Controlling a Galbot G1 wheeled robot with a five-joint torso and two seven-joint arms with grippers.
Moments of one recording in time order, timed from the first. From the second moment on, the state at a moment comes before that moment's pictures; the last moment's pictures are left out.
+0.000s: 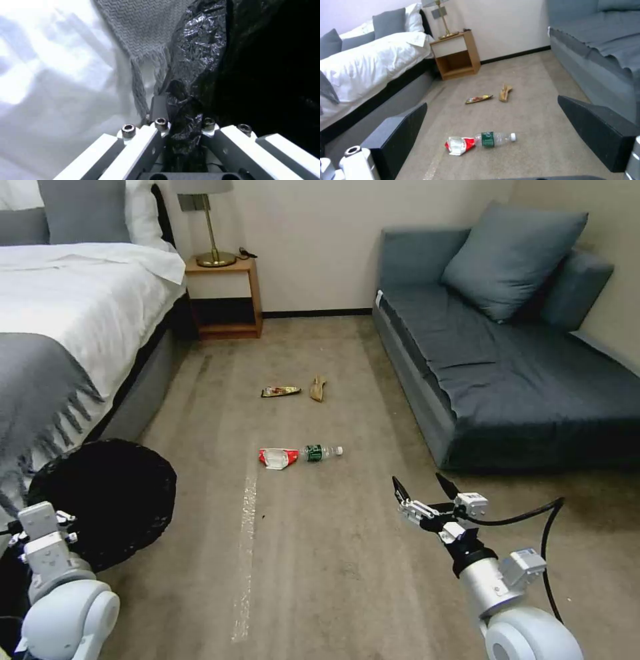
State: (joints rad) left arm 1.58 -1.15 -0.82 -2.03 -0.36 0.26 -0.73; right arm -1.64 1.33 0.52 2.23 0.42 -0.13 -0.08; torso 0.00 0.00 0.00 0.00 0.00
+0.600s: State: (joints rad) left arm 1.59 -1.16 -0.81 -2.01 -0.35 0.23 -0.71; right arm -1.65 1.32 0.53 2.21 0.39 -0.12 -0.09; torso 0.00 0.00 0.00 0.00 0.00
